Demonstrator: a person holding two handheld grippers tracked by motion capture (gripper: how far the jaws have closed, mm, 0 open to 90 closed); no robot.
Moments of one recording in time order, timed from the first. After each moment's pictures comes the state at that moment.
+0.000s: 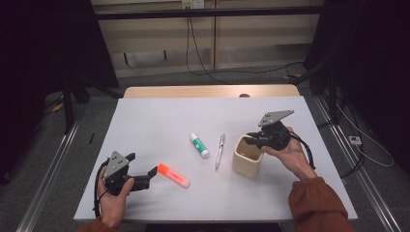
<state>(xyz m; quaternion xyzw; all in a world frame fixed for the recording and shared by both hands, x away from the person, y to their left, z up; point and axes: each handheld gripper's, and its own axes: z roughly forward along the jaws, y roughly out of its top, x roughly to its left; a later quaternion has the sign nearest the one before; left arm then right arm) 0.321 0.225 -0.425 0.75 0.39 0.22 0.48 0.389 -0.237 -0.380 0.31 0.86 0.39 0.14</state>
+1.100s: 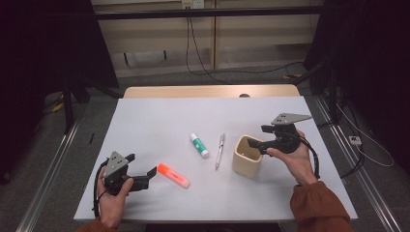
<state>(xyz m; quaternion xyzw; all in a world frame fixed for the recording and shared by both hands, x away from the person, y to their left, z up) 0.322 0.229 -0.427 0.75 0.40 0.21 0.48 0.368 -0.254 -0.377 0.39 0.79 0.44 0.17</state>
